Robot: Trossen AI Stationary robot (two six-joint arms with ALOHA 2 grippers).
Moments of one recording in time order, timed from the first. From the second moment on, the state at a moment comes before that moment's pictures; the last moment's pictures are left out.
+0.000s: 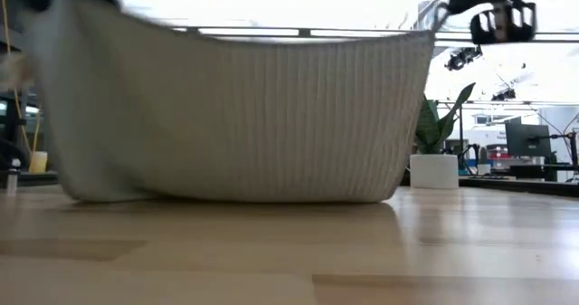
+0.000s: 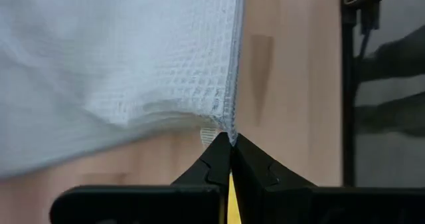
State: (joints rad) left arm -0.47 1.27 0.99 -0.80 -0.09 -0.65; right arm 0.39 1.29 0.97 -0.51 -0.04 1.19
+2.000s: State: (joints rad) left arm -0.65 1.54 0.64 -0.08 0.10 -1.05; right arm 0.45 2.01 1.15 -0.07 -0.13 0.90
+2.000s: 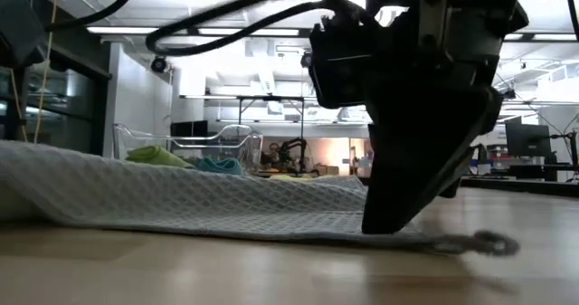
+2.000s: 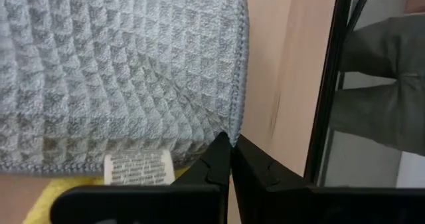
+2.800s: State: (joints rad) left arm -0.65 1.54 0.64 0.04 0.13 -1.03; right arm 0.59 1.97 1.14 -0.26 -0.30 1.01
